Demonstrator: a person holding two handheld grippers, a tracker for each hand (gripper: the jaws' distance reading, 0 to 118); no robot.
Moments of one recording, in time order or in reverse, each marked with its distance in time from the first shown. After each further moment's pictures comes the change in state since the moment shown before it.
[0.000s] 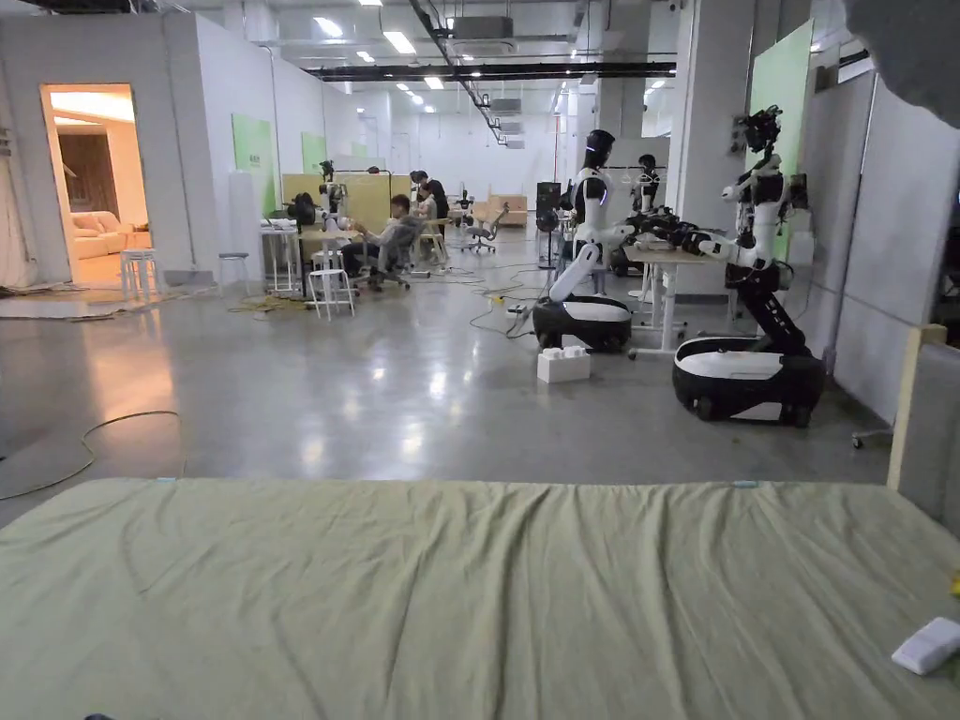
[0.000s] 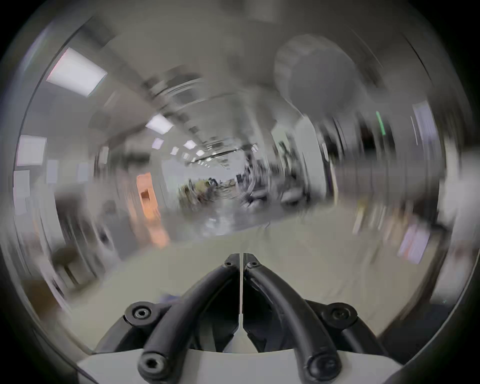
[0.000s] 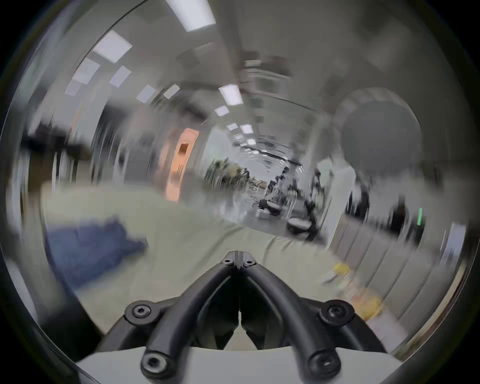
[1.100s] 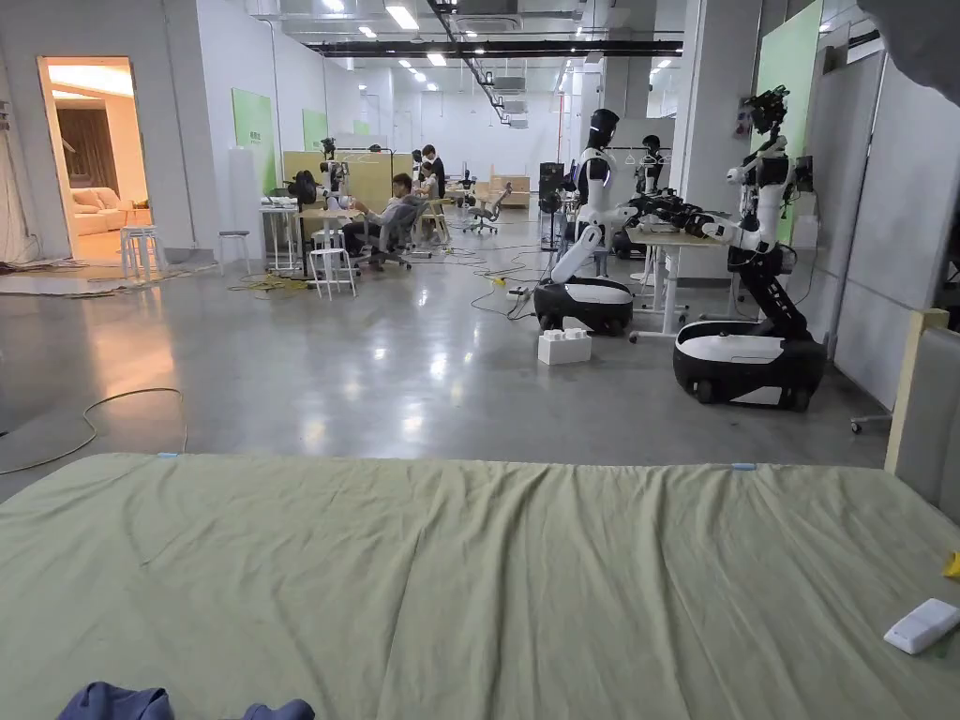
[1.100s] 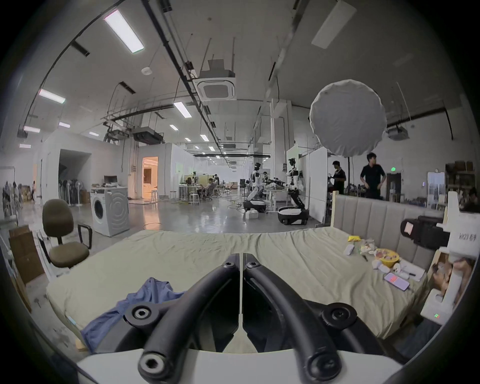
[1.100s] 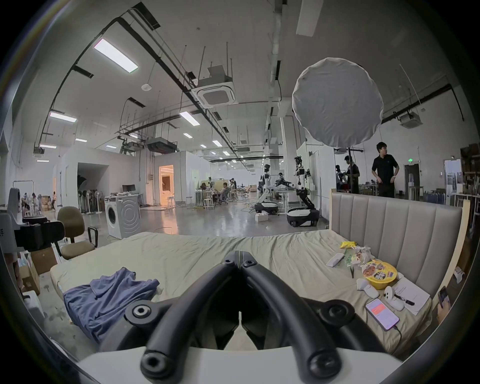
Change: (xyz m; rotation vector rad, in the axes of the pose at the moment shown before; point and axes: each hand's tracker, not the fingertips) left arm 0.014 -0.017 0.020 -0.010 0.050 -0.096; right arm 0.012 0.008 0.020 0.016 -0.047 -0.077
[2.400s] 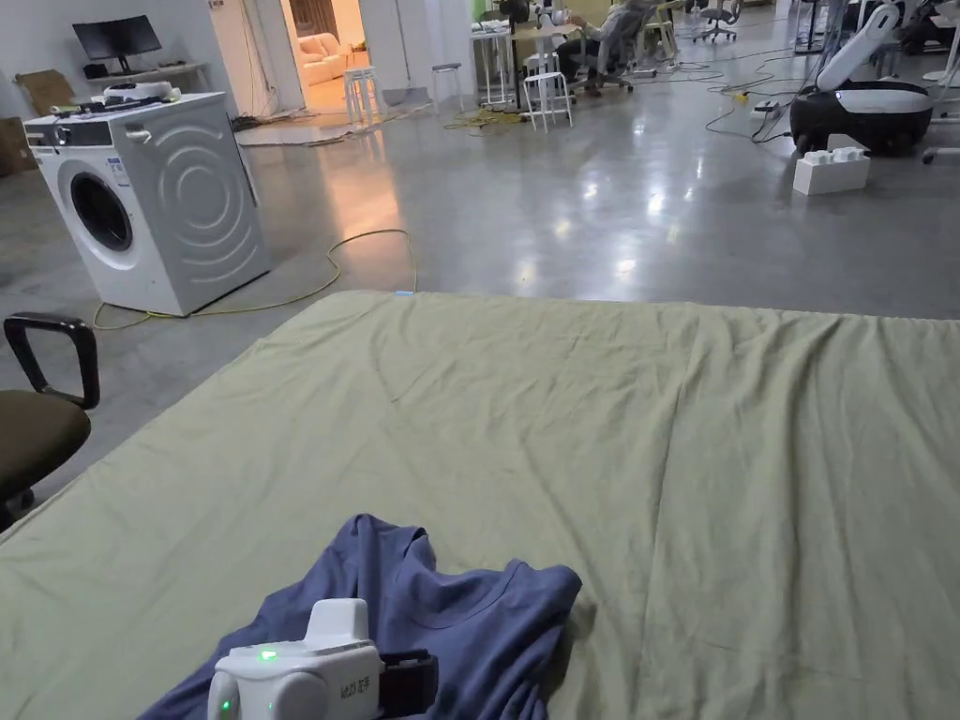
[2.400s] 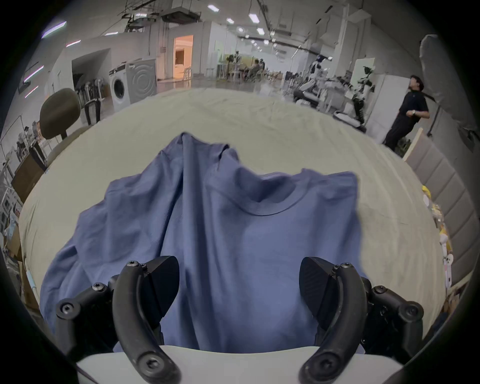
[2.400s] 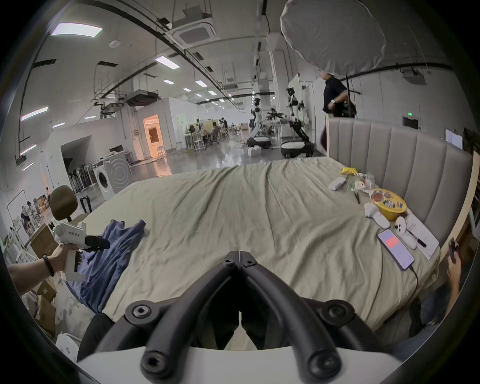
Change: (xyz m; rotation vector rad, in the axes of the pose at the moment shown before) left arm -0.237 -0.238 -0.302 -0.811 0.180 0.244; right arm 0.010 -0.093 -0.060 -0.456 -0.035 -0.121
